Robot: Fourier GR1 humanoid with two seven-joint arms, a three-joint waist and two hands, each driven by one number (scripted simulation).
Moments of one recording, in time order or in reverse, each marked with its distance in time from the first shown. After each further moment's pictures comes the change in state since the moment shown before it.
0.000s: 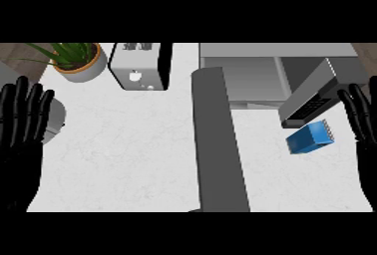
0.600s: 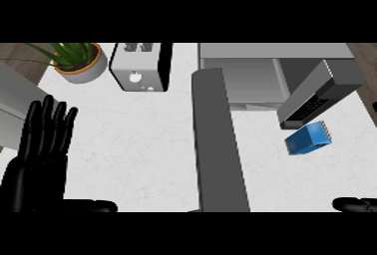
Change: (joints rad) left arm 0.109 -0.085 -0.064 0.047 0.141 0.043 -0.022; right arm 0.082 -0.091 -0.210 0.038 -0.248 0.132 0.091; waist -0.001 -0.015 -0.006
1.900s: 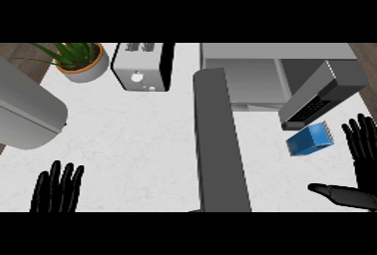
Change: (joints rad) left arm 0.444 0.002 -0.168 0.001 0.030 -0.094 -0.368; right arm 0.012 0.091 -0.071 0.478 0.125 0.075 -0.321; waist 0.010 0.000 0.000
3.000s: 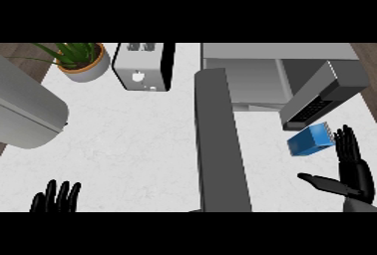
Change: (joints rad) left arm 0.110 0.025 -0.016 0.021 0.007 -0.045 -0.129; right arm -0.264 -0.119 -0.089 0.855 0.134 -0.078 -0.546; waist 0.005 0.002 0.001
